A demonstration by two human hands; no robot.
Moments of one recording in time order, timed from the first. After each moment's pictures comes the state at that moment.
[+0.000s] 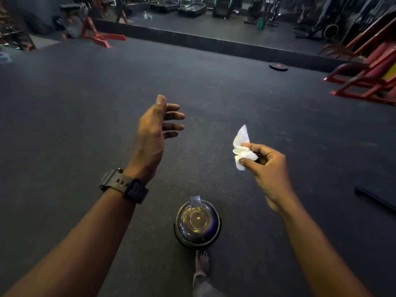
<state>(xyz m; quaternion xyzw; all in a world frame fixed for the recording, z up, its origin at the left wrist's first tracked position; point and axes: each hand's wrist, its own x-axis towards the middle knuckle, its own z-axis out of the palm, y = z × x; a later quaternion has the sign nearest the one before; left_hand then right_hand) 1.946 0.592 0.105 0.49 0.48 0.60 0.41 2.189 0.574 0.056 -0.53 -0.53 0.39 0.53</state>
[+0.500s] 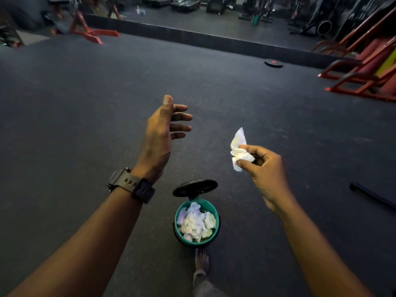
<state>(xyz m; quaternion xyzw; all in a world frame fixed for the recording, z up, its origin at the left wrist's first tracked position) 1.951 0.609 0.101 0.50 0.48 0.58 0.43 2.182 0.586 0.046 -0.55 -0.53 0.39 0.51</state>
